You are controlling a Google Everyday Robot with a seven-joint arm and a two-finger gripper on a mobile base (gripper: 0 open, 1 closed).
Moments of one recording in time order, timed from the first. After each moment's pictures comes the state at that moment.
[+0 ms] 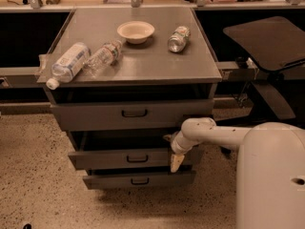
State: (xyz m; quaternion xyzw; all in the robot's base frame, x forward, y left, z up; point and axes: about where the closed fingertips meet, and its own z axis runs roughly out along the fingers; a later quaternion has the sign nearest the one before) arm 0.657 -0.102 0.406 -0.74 0.63 0.03 0.22
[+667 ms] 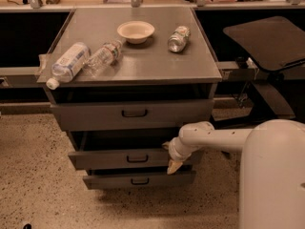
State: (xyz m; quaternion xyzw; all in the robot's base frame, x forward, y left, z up) arm 0.616 -0.095 0.405 -0.76 0.62 0.04 0.20
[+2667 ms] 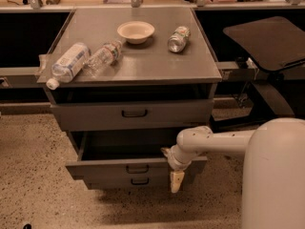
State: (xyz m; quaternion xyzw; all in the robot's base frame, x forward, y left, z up) arm 0.562 -0.091 0.405 -0.76 0.63 0.07 0.15
